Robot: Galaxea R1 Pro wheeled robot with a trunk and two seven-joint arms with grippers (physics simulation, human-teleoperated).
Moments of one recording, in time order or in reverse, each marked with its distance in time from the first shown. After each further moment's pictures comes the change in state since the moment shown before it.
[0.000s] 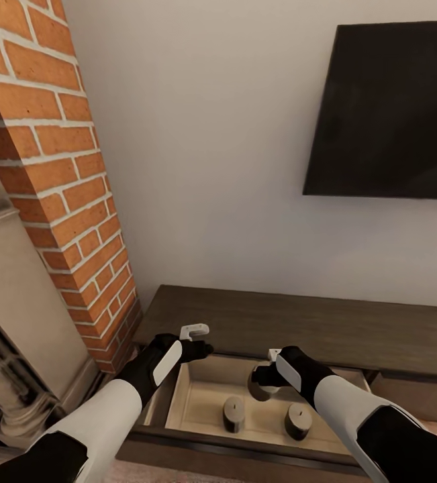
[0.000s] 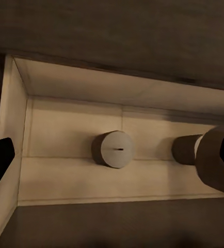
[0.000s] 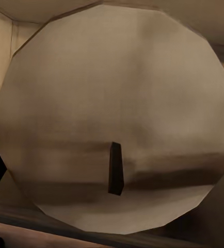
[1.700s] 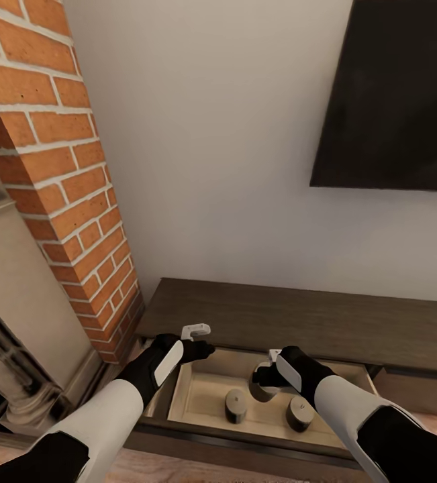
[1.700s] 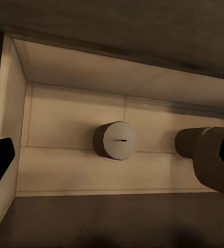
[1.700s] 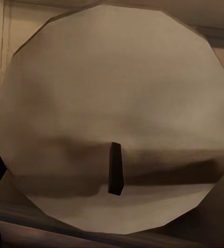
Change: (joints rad) left arm 0.000 -0.008 0.000 0.000 0.000 0.000 0.002; right arm 0.000 -0.002 0.004 -0.001 0.004 0.010 -0.005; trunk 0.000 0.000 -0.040
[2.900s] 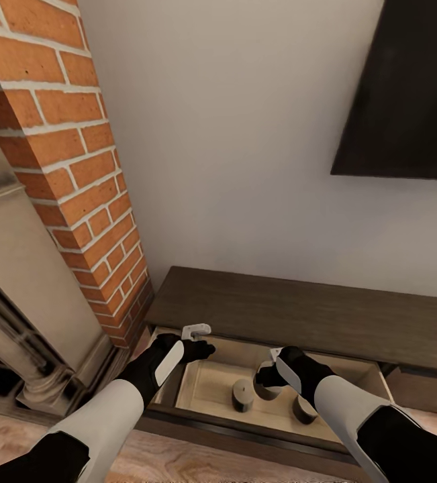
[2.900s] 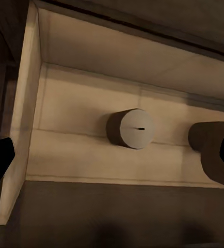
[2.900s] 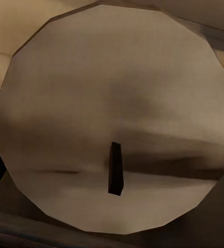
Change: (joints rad) left arm 0.000 -0.002 0.000 0.000 0.000 0.000 0.002; right arm 0.000 0.001 -0.002 0.000 0.109 -0.008 0.000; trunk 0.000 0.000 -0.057
